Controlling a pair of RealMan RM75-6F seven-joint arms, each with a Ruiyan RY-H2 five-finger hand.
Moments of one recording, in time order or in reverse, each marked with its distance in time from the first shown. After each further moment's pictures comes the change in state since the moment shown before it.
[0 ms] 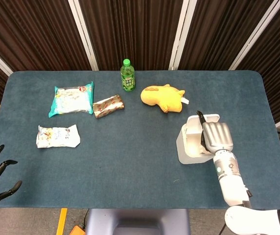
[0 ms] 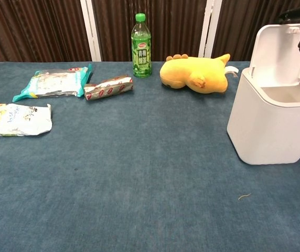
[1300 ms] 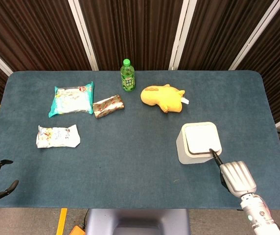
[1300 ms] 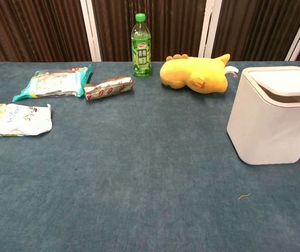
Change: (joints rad) left arm 0.014 0.004 -0.011 -0.004 -0.004 0.026 -0.012; right arm -0.436 0.085 -0.457 0.112 -0.886 -0.053 0.265
